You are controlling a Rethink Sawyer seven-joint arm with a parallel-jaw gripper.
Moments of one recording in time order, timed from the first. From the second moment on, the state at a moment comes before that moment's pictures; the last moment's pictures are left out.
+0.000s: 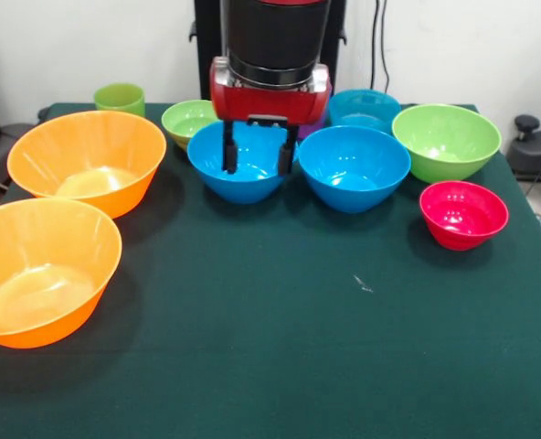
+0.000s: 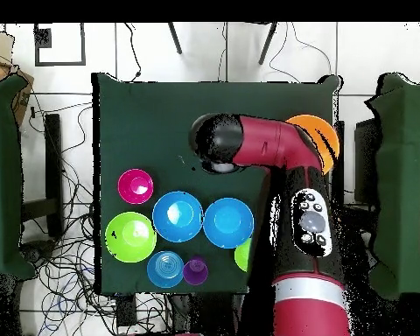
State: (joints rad) arm -0.28 -0.61 0.05 1.36 -0.15 0.85 1.60
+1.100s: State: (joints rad) arm -0.40 -0.62 0.18 1.19 -0.25 1.03 1.55
